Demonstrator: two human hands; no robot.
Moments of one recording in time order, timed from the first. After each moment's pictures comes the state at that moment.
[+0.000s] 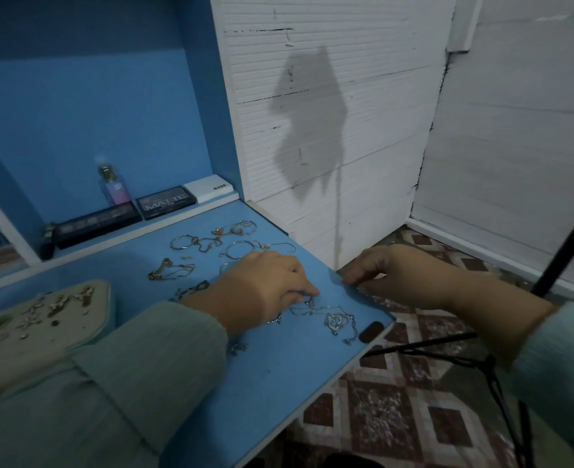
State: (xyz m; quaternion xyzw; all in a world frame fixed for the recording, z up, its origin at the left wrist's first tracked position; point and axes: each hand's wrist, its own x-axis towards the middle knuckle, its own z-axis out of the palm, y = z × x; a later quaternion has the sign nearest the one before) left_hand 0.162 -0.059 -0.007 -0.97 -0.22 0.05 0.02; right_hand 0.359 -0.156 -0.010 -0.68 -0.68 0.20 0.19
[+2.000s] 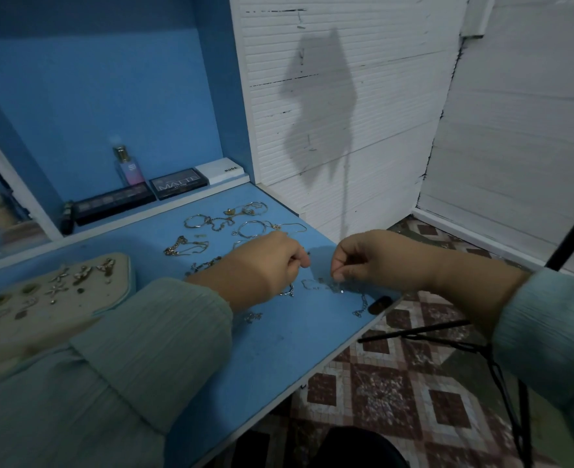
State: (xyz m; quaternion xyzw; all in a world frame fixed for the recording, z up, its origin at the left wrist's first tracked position) left_hand 0.150 -0.081 0.005 -0.92 -0.38 -0.01 -0.12; right_hand 0.316 -0.157 0.005 -0.65 -0.70 0.25 0.17
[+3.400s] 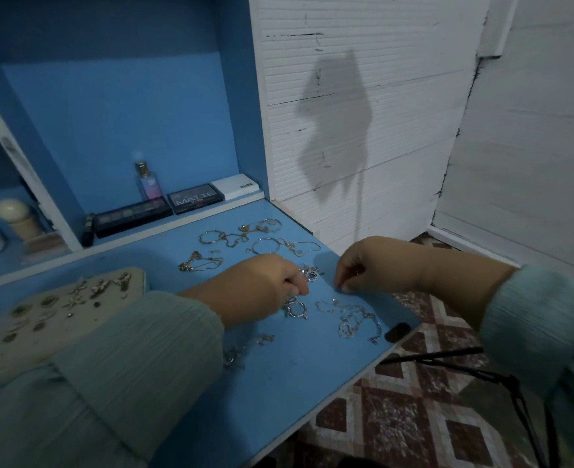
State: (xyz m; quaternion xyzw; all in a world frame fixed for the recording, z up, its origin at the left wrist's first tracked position) left_hand 0.135 -0.074 0.018 -0.89 -0.41 0.05 -0.20; right_hand 0.318 -0.120 0.010 -0.67 -0.71 0.20 0.06
